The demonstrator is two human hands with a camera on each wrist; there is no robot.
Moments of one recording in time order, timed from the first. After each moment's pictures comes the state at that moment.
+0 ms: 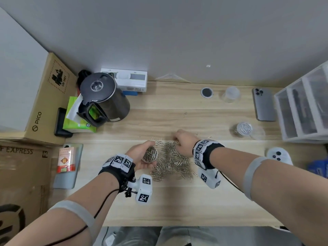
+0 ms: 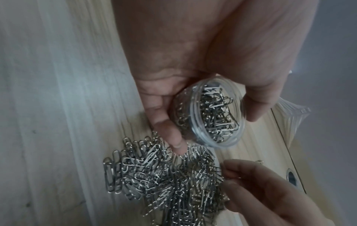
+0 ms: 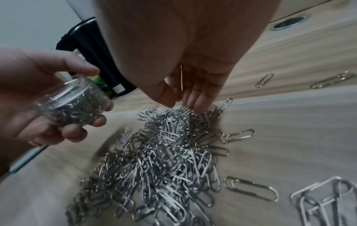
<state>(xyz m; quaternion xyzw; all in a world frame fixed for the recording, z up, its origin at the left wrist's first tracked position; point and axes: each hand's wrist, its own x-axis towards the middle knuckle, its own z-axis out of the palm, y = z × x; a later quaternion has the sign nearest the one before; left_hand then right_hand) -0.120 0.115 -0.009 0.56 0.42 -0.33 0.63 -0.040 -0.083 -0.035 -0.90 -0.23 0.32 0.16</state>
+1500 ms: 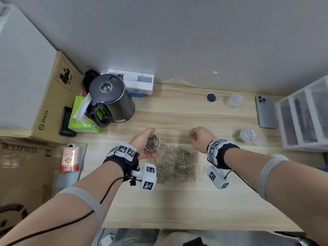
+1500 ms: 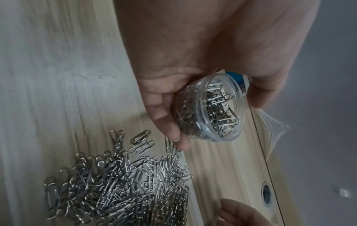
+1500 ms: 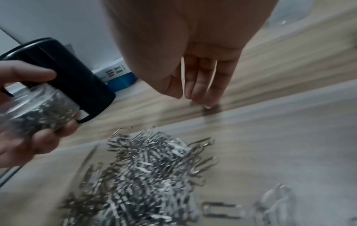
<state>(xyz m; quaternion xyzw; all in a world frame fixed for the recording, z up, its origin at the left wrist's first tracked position) -0.088 0.132 0.005 0.55 0.43 -0.29 0.65 -0.019 -0.112 -0.032 -0.93 -0.10 0.28 0.19</state>
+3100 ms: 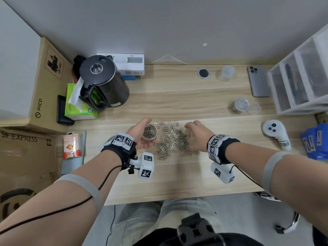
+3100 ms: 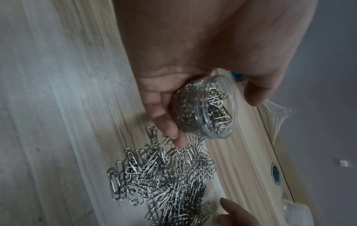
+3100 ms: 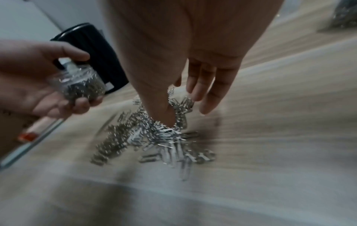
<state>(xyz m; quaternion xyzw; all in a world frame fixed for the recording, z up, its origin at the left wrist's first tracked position) -0.126 0.130 0.011 0.58 0.41 -0.31 0.63 -0.104 -0.118 -0.033 -0.92 -0.12 0.34 0.18</state>
